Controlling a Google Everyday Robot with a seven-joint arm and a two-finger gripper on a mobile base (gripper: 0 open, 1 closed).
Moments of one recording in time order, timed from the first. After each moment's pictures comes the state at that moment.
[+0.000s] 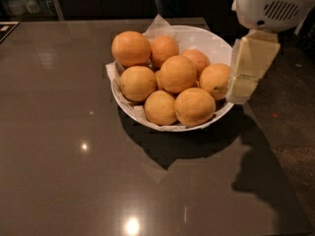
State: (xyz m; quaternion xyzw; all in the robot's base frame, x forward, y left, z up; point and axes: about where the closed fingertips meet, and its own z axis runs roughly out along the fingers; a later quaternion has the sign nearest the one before) arm 0.462 -0.133 1.024 -0.63 0.75 -0.11 0.16
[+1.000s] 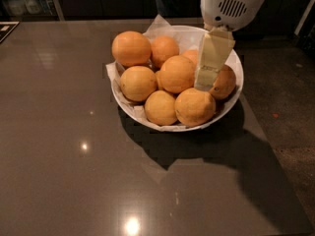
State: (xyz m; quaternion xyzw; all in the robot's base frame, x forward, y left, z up) arm 0.499 -0.098 1.000 -0.62 0.77 -0.06 0.13
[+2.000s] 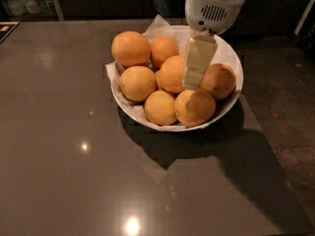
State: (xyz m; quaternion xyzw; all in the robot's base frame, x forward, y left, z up) arm 0.513 -0.077 0.982 -0.63 0.76 -0.03 0.12
